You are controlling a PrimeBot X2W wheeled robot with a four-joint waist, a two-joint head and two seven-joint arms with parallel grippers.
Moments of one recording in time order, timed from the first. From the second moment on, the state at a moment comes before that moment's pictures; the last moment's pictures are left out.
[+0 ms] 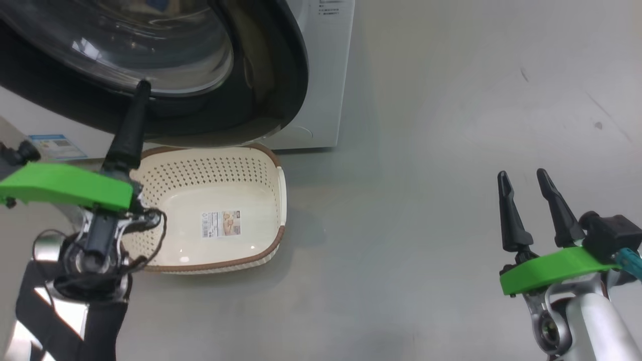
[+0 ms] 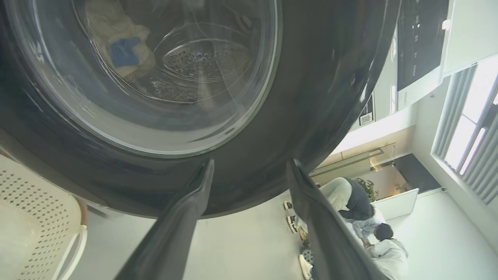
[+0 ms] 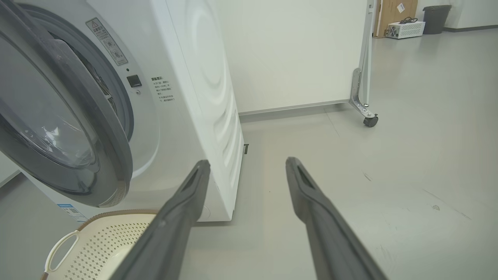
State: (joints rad) left arm -0.47 0.14 -0.04 0.06 -1.26 -0.12 0.18; right arm -0.11 -0.05 0.01 0.12 0.23 0.13 -0.22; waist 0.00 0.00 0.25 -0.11
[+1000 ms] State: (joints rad) left arm -0.10 0.29 -0.28 0.09 -0.44 0.10 -0.25; right arm 0.06 -0.04 0.00 0.06 0.17 0.13 -0.14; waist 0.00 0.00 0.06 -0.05
